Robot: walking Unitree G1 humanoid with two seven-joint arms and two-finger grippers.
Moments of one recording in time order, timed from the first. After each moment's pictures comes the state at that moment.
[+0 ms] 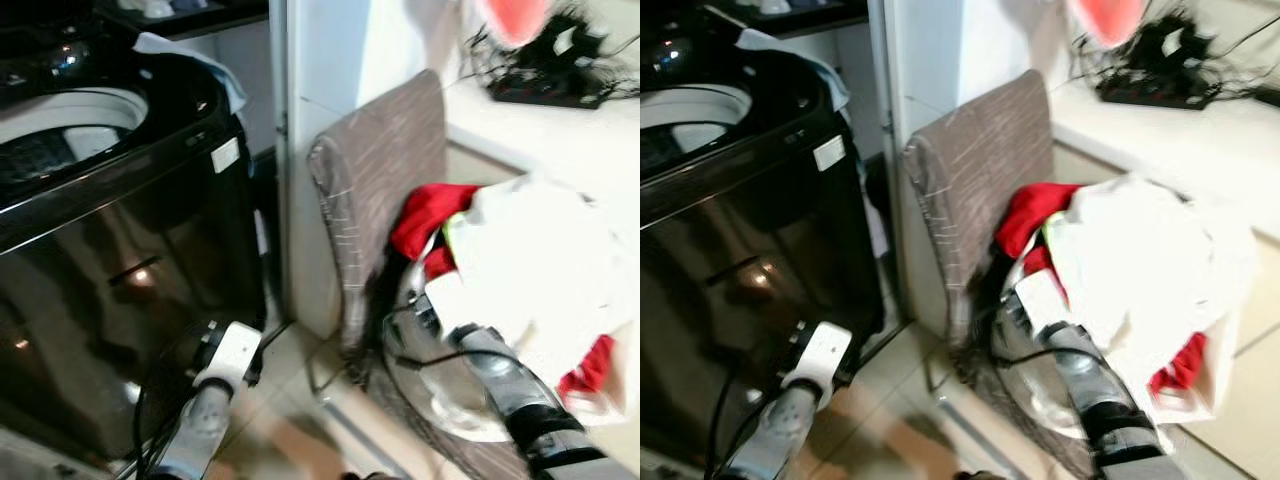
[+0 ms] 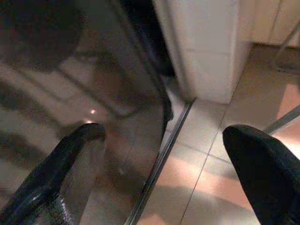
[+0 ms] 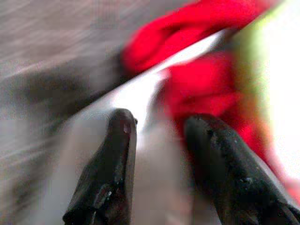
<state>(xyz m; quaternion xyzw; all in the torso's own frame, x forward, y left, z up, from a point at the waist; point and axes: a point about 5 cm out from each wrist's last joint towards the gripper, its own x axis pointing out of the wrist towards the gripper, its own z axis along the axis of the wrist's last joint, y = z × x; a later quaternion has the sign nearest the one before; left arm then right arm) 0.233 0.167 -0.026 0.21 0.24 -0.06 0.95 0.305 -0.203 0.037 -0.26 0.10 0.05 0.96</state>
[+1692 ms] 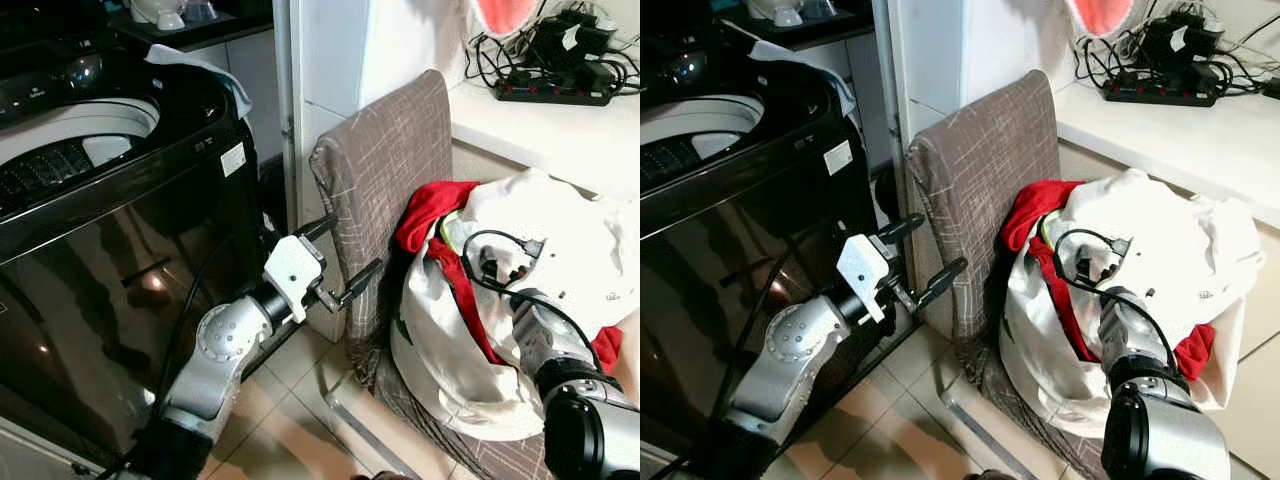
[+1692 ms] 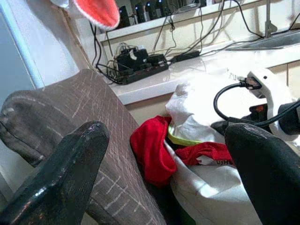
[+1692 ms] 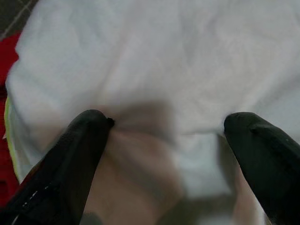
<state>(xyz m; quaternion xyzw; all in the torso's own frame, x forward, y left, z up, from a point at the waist) 0.271 0.080 0.136 0.08 -0.13 -0.40 0.90 0.326 -0.256 0.053 0.13 0.16 -0.14 0.97</state>
